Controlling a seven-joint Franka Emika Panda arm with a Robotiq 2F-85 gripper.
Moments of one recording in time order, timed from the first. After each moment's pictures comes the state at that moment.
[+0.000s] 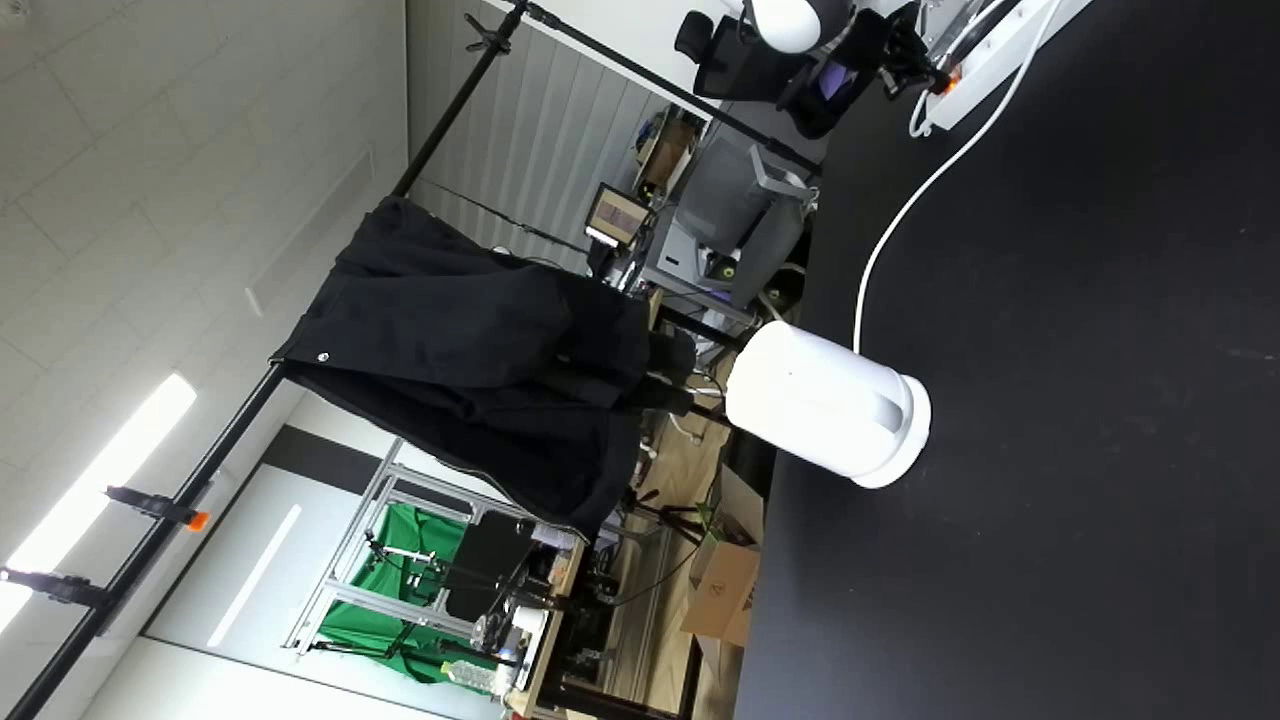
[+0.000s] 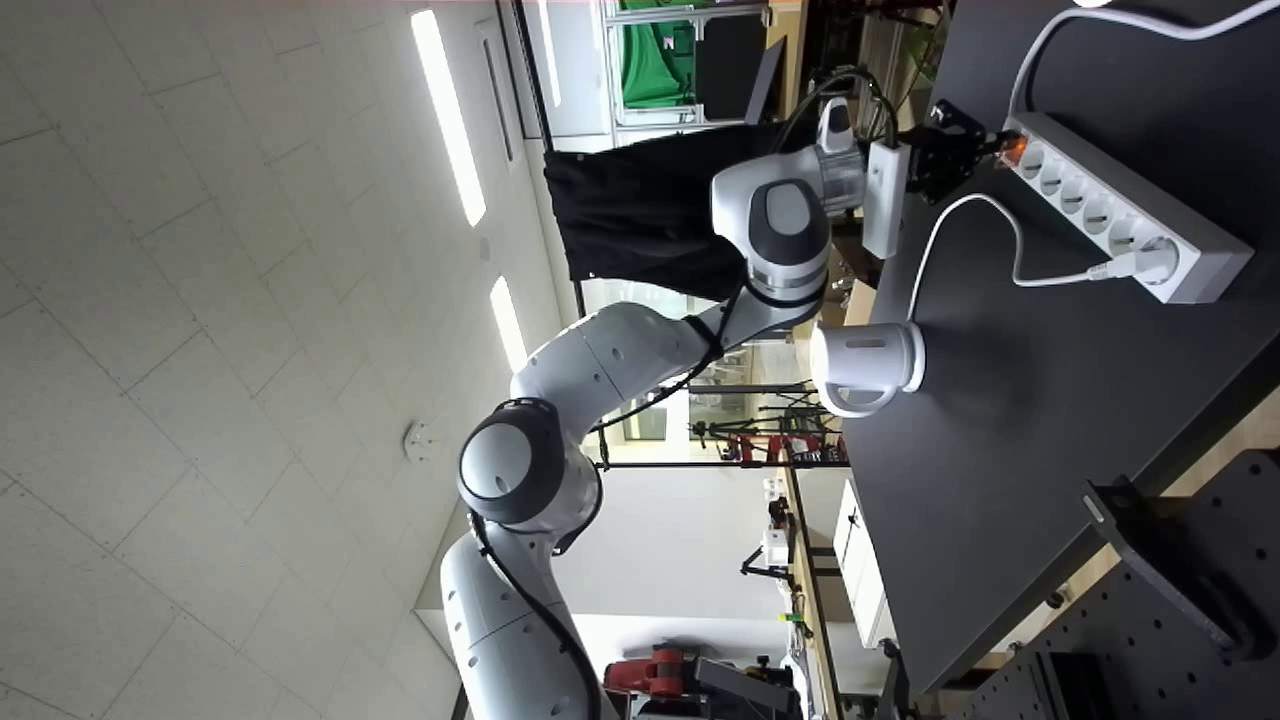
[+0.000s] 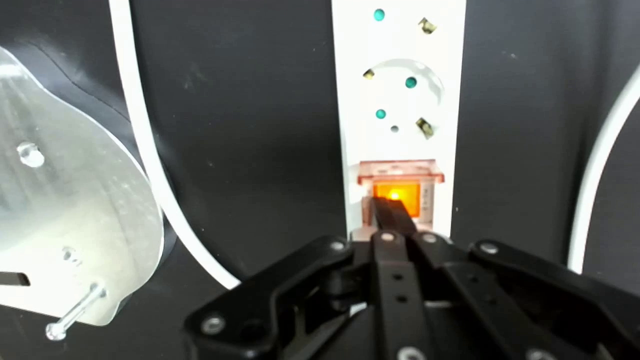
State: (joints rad) arm -0.33 1.04 -0.12 -1.55 -0.02 2.72 -0.29
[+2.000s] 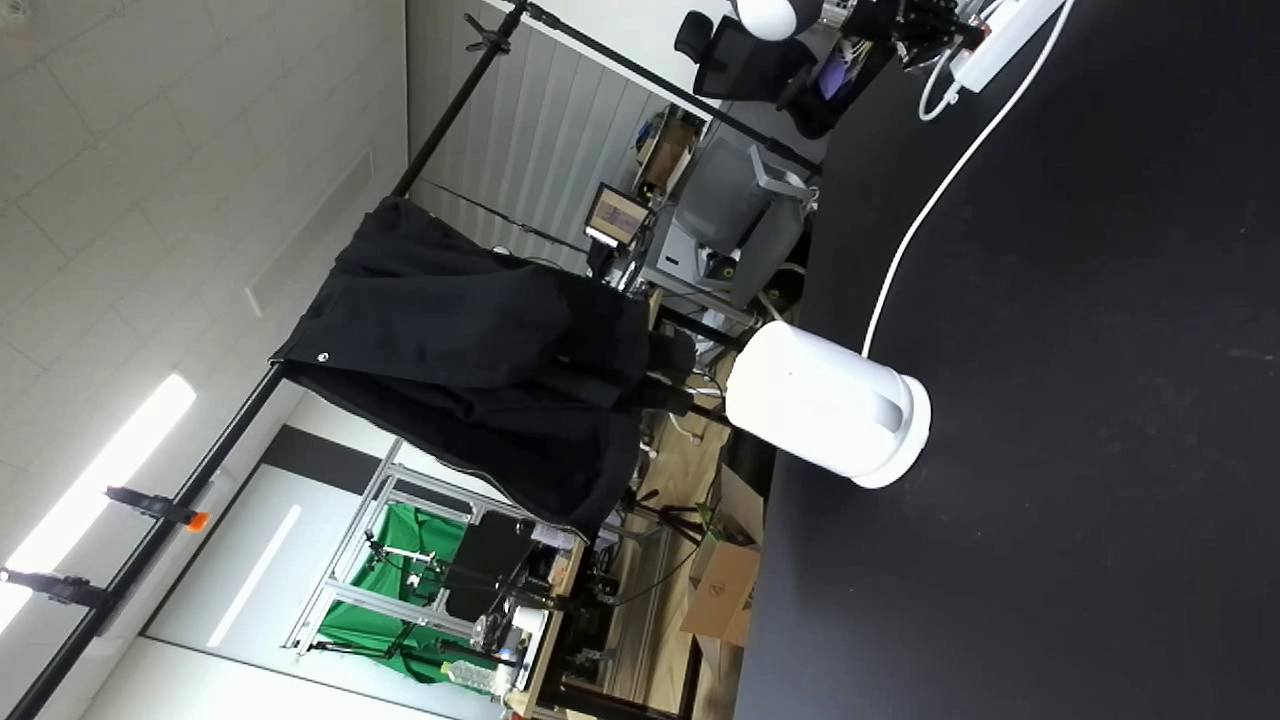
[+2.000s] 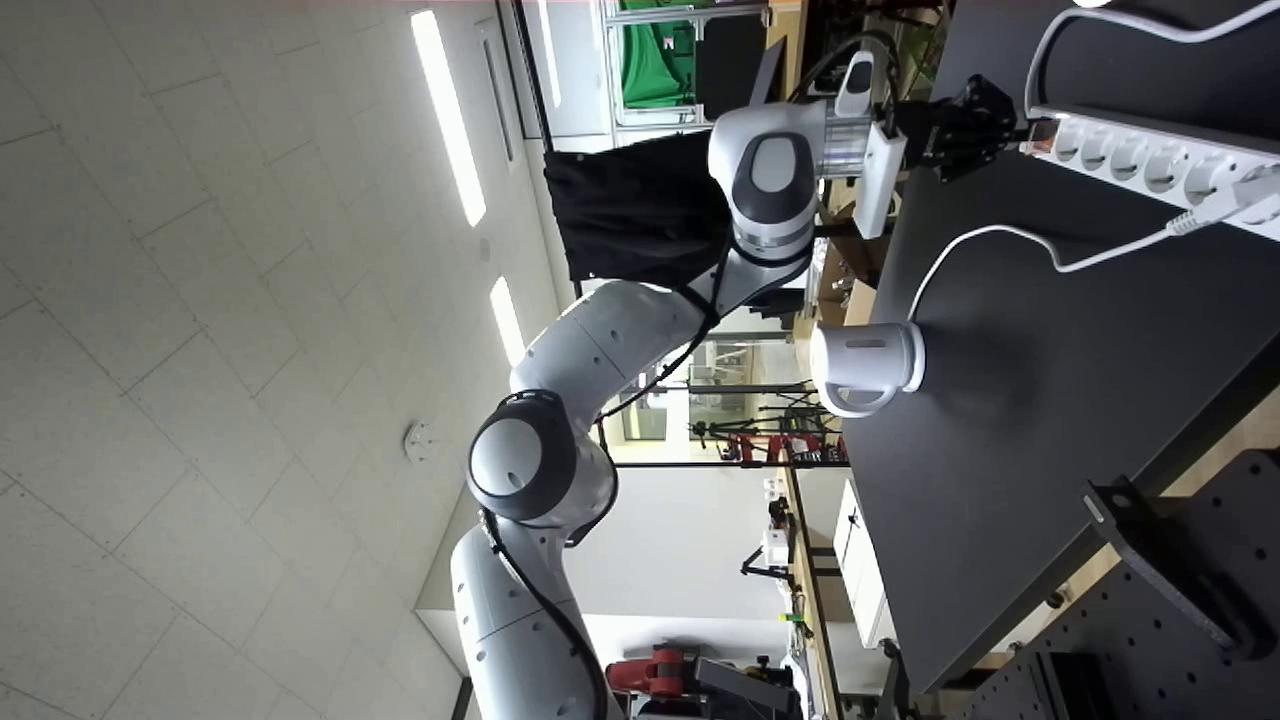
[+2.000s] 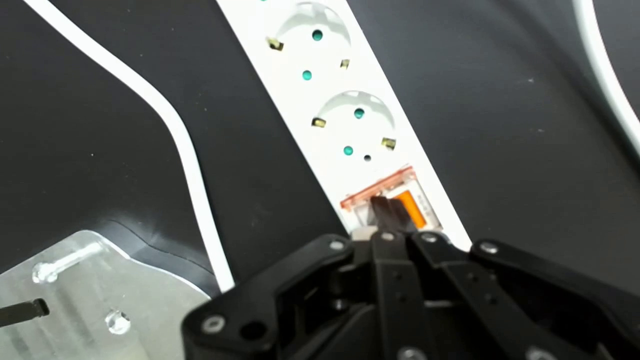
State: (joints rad) arm -0.36 1.10 -0.17 -1.37 0.02 2.35 -0.14
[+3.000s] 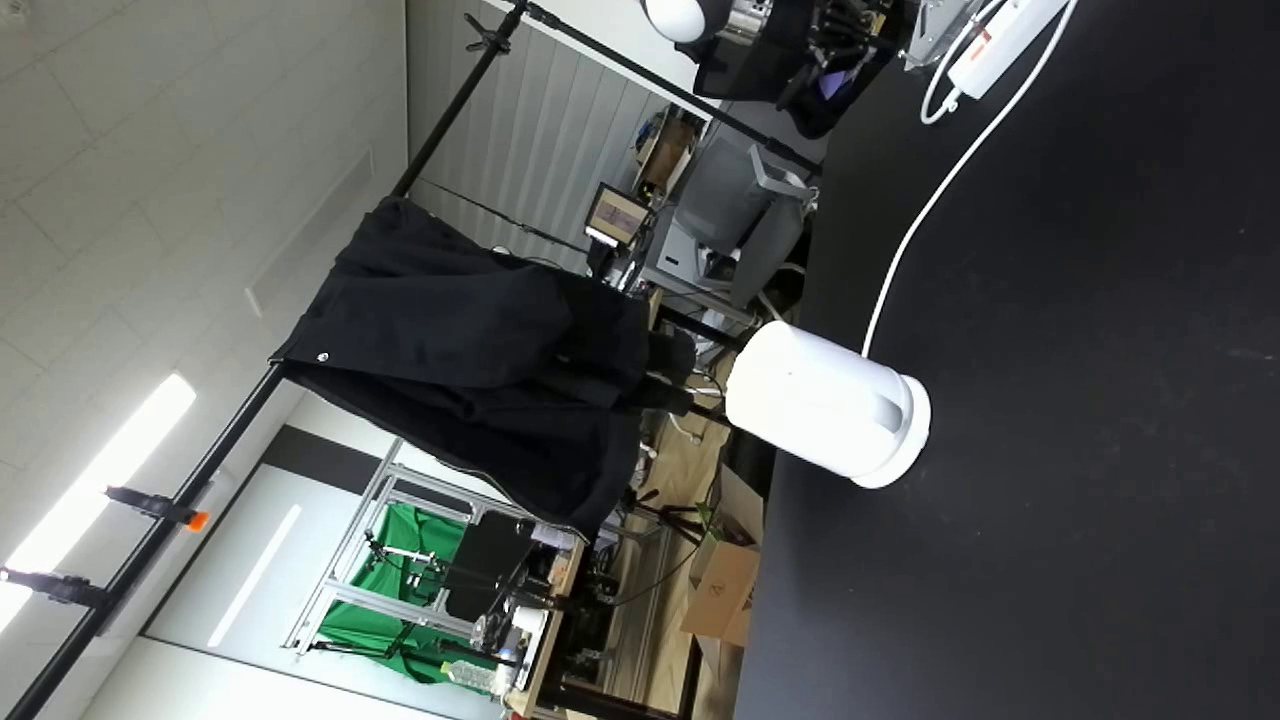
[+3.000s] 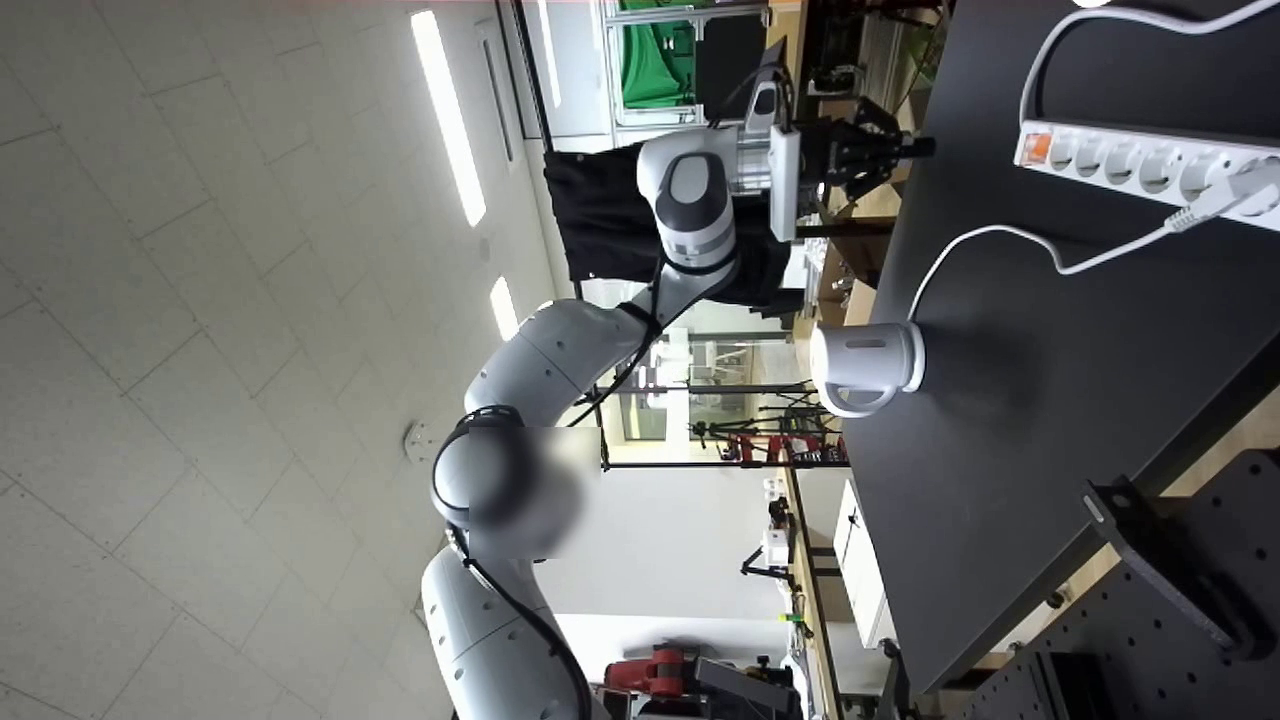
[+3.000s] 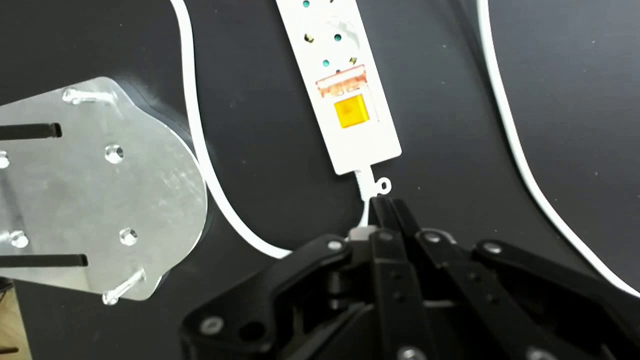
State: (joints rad) arm -0.32 0.96 -0.13 -1.35 -0.03 2.23 -0.31
